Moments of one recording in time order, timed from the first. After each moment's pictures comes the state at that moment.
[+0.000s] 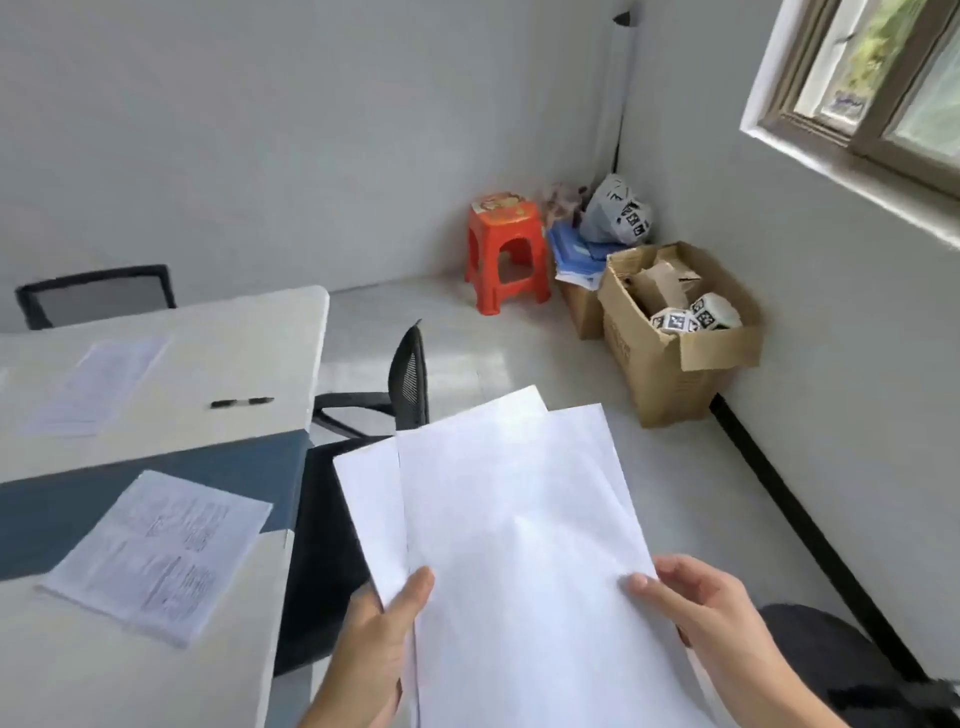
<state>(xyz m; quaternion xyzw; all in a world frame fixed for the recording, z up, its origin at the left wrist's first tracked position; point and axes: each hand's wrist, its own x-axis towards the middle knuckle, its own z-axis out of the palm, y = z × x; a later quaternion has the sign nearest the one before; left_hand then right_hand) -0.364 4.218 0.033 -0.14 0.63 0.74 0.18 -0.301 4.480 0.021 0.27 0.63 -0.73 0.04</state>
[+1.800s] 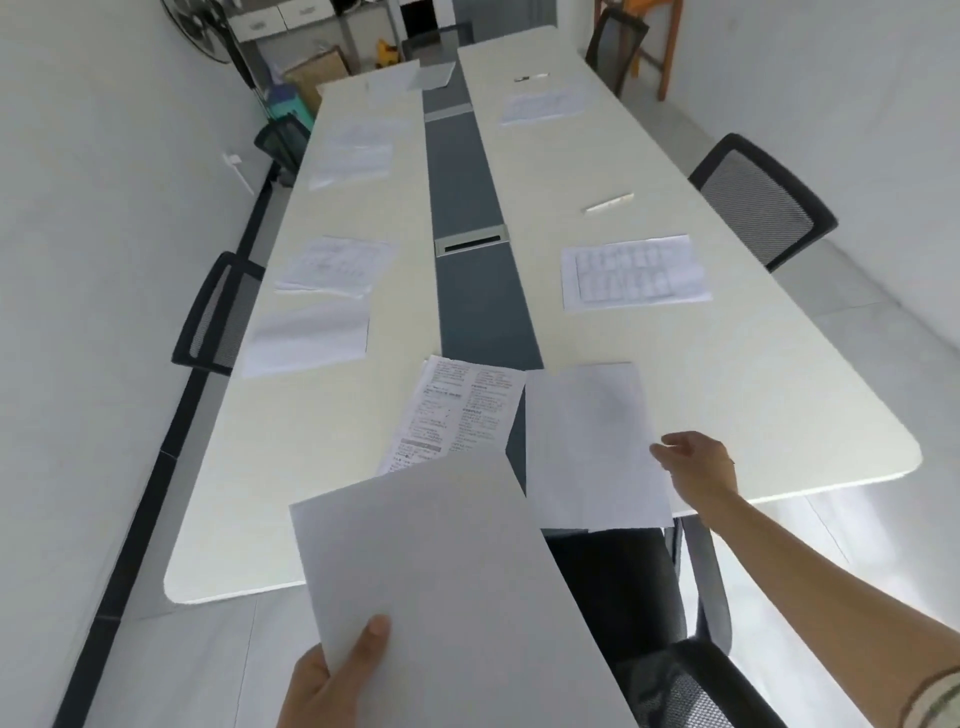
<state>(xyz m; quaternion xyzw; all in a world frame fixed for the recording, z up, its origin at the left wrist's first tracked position) -0.609 4.203 0.052 -0.72 0.30 0.54 -0.31 -0.970 4.090 -0.088 -0.29 0.81 -0.32 0.39</state>
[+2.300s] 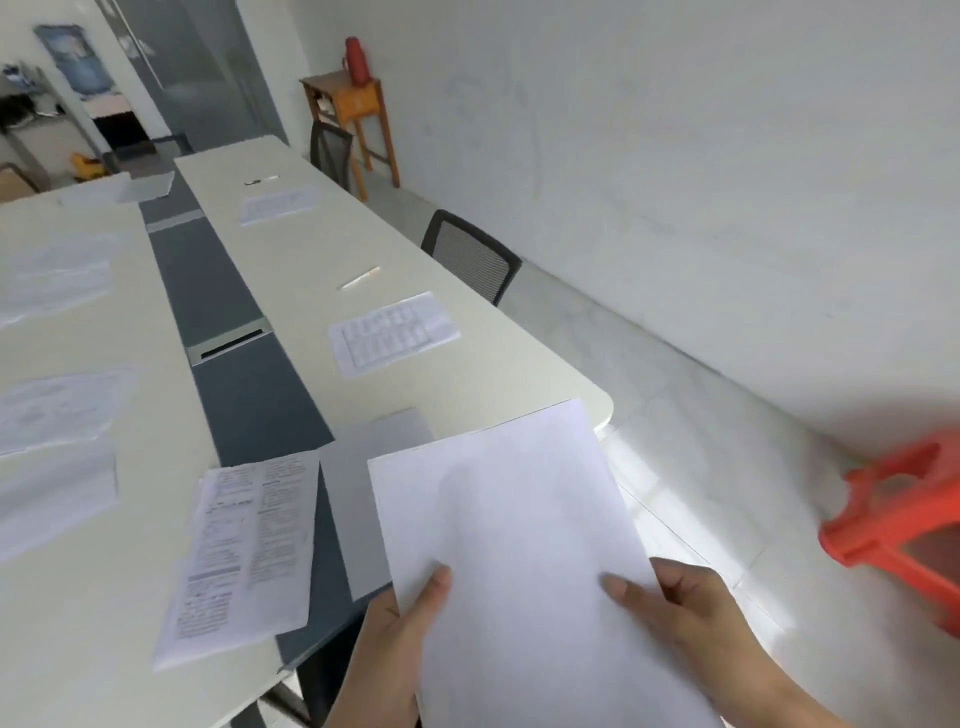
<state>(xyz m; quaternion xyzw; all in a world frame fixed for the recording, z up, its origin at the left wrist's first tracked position) -0.785 4.213 0.055 -0.50 0.41 0.74 -0.21 -0.979 4.374 0.024 -0.16 0.67 -0.55 0.48</state>
